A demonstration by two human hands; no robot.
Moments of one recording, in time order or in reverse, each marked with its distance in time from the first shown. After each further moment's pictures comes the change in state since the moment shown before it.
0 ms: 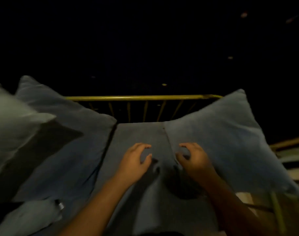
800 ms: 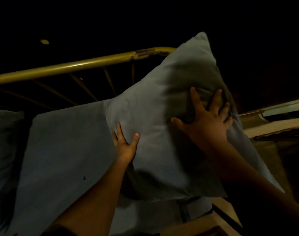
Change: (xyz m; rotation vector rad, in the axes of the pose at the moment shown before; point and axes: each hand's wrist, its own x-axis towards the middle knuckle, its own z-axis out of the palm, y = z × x) left_hand 0.182 -0.024 0.316 -0.283 0.009 -0.684; right_hand 0.164 0.262 -0.081 -0.351 0.044 0.356
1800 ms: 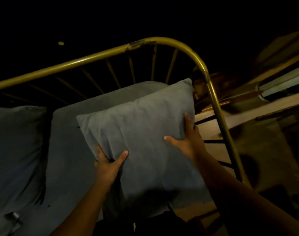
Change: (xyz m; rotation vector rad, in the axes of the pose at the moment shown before) left_hand -0.141 -0.048 -0.092 0.051 0.074 -0.118; right_hand -0.126 0.041 0.054 0.450 -0.252 0.118
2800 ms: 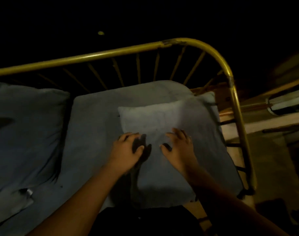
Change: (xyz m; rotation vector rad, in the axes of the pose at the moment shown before) left_hand -0.008 0.019 -0.061 0.506 -0.168 0.530; right_hand -0.052 -0.061 0.077 -0.315 0.001 -0.344
